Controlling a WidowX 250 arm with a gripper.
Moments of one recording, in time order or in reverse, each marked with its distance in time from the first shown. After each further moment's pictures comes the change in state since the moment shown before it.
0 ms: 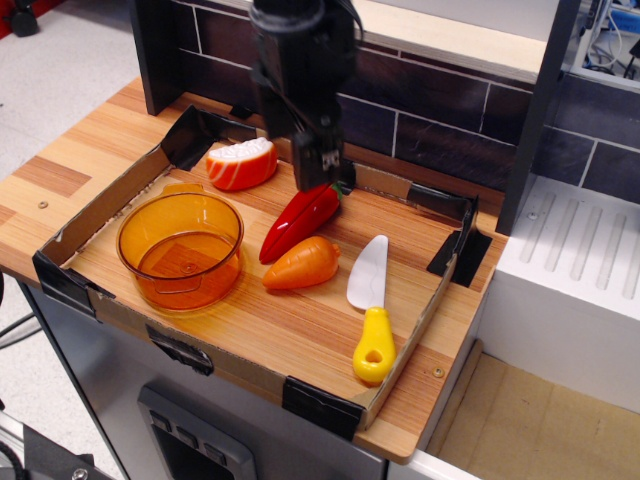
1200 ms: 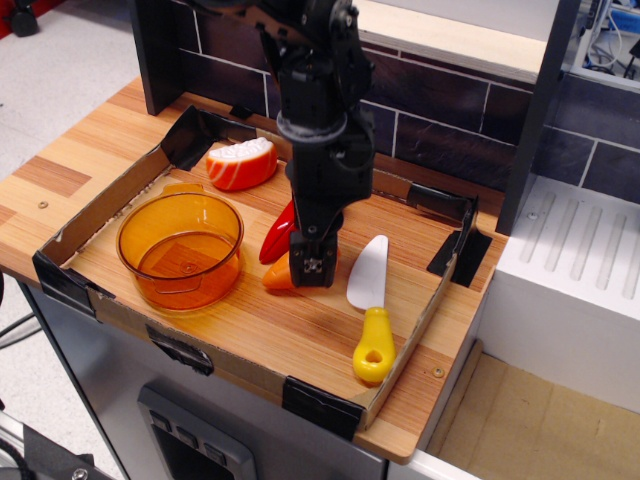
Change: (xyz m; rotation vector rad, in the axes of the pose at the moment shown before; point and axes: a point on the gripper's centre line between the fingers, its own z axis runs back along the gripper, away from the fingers) arm -0.012 -0.038 -0.055 -0.111 0.084 -0.329
